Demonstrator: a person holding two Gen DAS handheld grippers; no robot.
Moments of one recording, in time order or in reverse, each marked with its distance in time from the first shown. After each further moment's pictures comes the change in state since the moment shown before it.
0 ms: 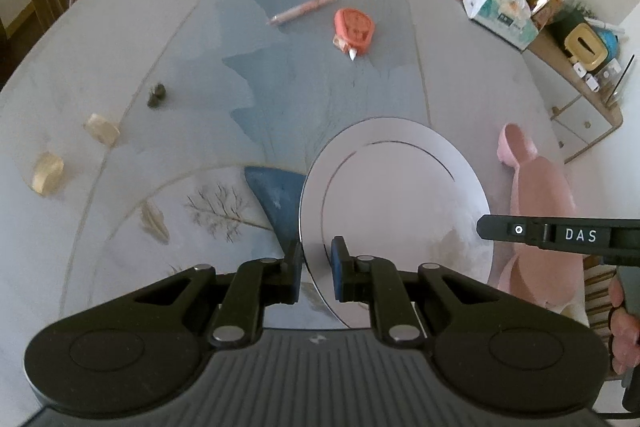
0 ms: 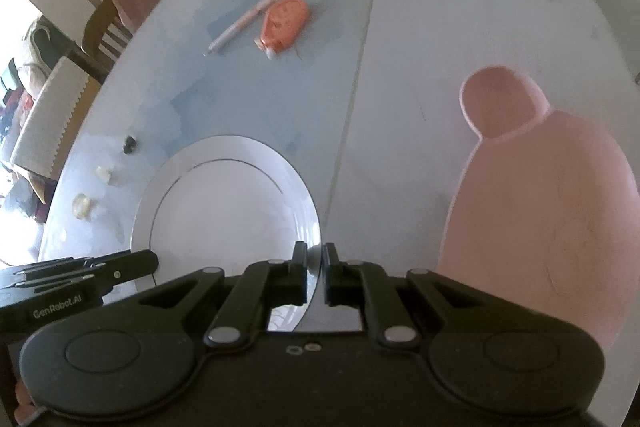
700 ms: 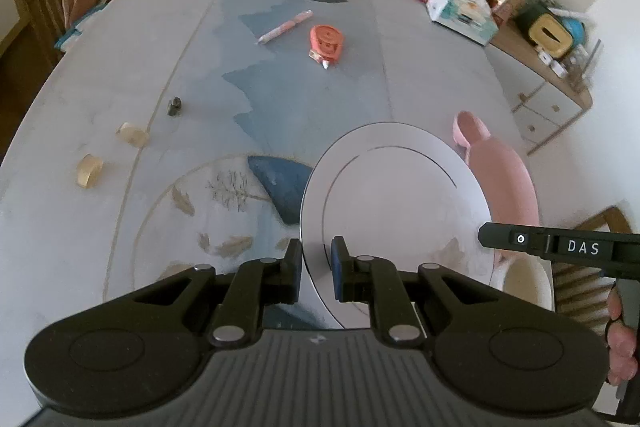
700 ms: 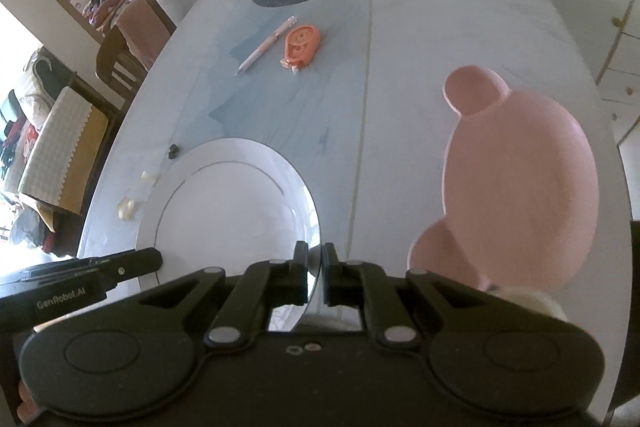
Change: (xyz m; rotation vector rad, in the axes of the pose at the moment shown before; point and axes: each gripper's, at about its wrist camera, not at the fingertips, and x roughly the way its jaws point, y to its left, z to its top) left arm -0.079 -0.003 -0.021 0.075 0.002 -0.044; right arm -0.067 0.038 -0.043 0.080 -0.072 -0.018
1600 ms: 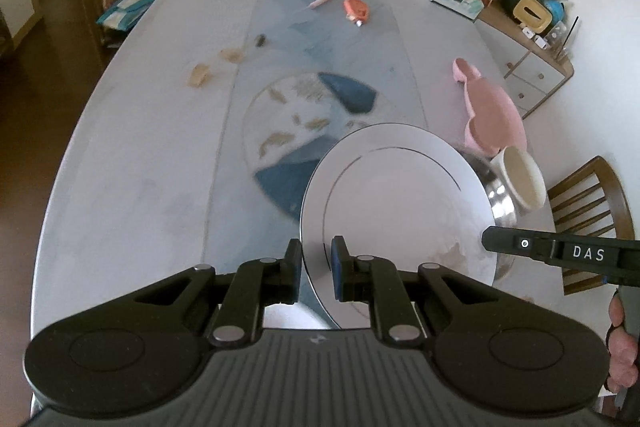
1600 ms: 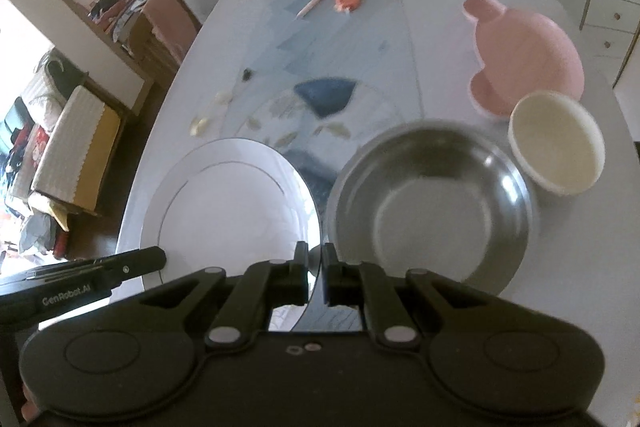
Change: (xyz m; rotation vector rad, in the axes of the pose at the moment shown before) left arm -0.118 0.083 -0.129 0.021 0.006 -0.002; right arm -0.057 0.105 -0.151 0.059 -0.034 -0.001
